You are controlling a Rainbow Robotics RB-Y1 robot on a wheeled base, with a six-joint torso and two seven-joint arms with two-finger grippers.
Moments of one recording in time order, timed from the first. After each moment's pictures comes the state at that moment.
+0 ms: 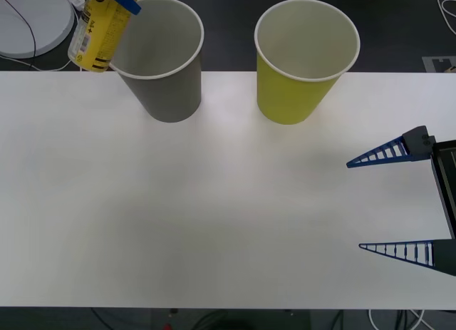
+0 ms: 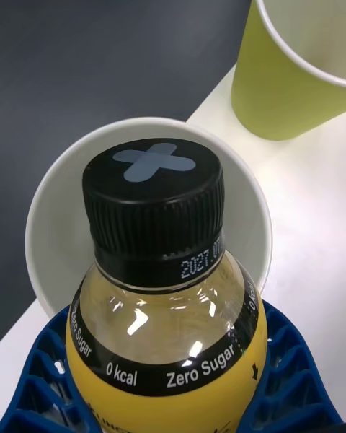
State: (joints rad) right arm 0.25 -1.31 -0.16 -2.13 0.83 -1.05 0.03; left arm -1.27 0.90 -0.37 -1.39 -1.91 -1.55 1.24
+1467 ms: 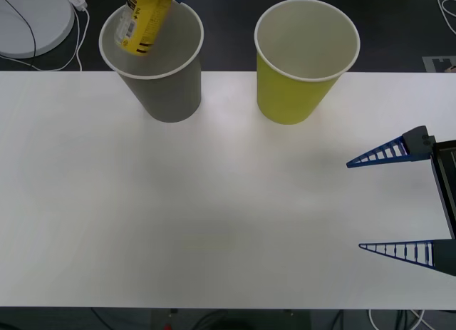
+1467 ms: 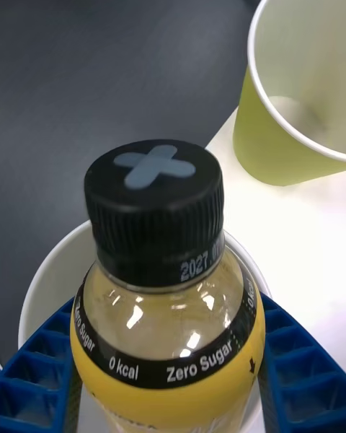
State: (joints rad) right arm 0.25 -1.31 -0.16 -2.13 0.83 -1.05 0.03; left arm -1.38 0.69 -0.37 -1.19 -2.07 -1.50 1.16
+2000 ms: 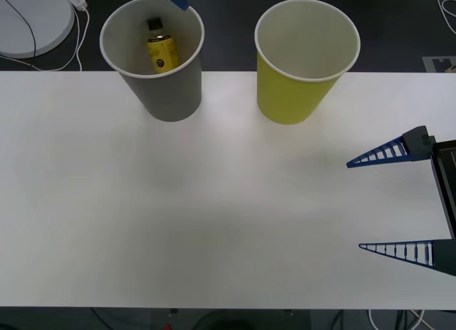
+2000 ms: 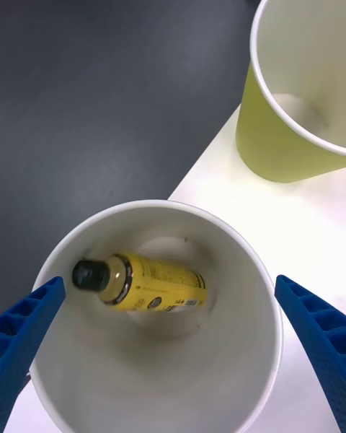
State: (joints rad) right arm 0.25 -1.31 -0.16 -2.13 0.83 -1.05 0.03; left arm -1.38 0.70 -0.37 -1.19 -2.07 -1.50 1.15
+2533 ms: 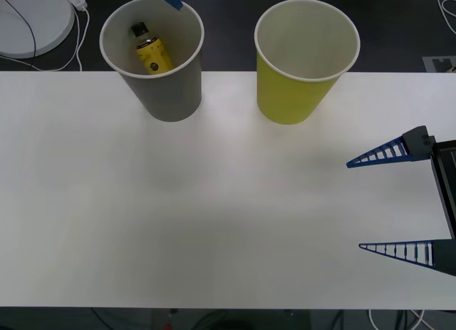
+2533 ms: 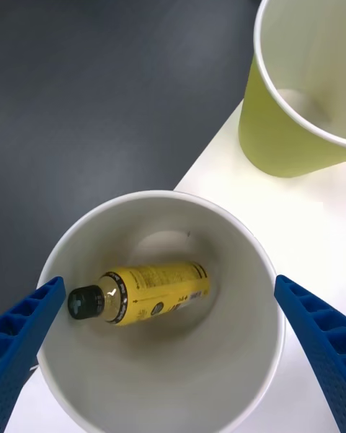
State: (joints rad) right arm 0.25 -1.31 -0.16 -2.13 0.83 -1.05 0.03; left arm -1.37 0.73 -0.37 -1.23 -2.05 -1.51 1.16
